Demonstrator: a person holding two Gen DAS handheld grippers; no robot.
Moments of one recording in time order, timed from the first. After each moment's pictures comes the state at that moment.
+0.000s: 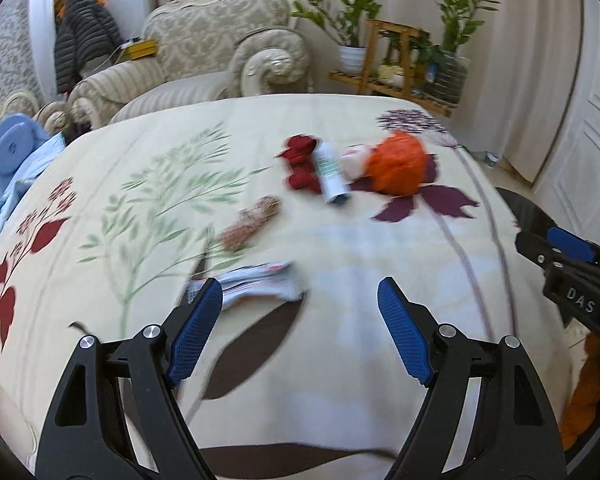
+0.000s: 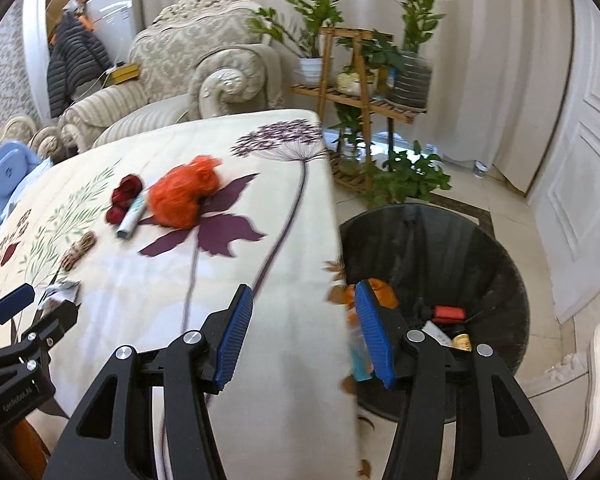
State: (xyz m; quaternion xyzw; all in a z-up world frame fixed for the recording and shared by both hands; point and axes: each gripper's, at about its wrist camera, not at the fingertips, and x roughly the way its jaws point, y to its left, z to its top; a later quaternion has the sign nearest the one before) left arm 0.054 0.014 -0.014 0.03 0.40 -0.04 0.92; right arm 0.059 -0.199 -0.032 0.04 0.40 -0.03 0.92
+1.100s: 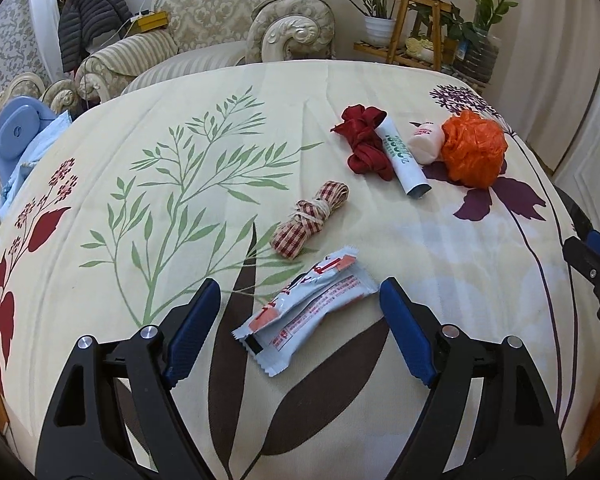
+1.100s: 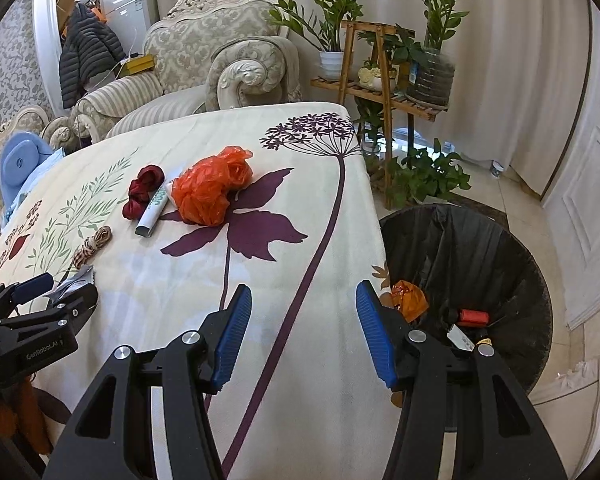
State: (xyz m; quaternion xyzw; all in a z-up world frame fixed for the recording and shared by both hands) left arm 0.098 0.039 -0.036 0.04 0.45 -0.02 0.89; right arm 0.069 -0.186 -0.036 0.04 0.40 -0.01 0.91
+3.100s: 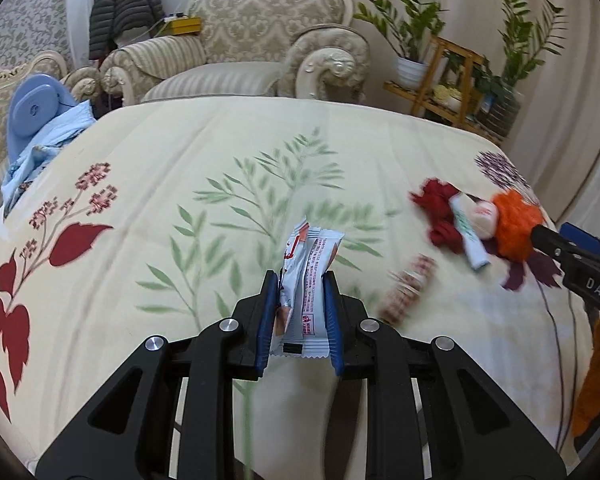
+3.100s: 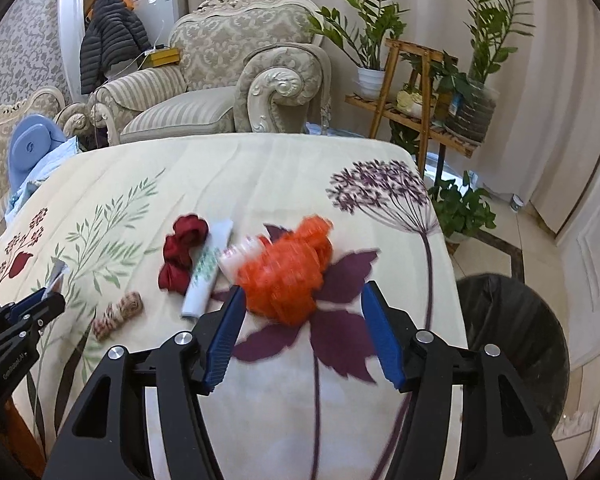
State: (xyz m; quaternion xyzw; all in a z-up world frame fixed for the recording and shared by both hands) left arm 0.118 0.112 -0.012 -0.02 0.40 0.01 0.91; right arm 0.146 -0.122 -0.016 -0.01 0.39 0.02 0.92
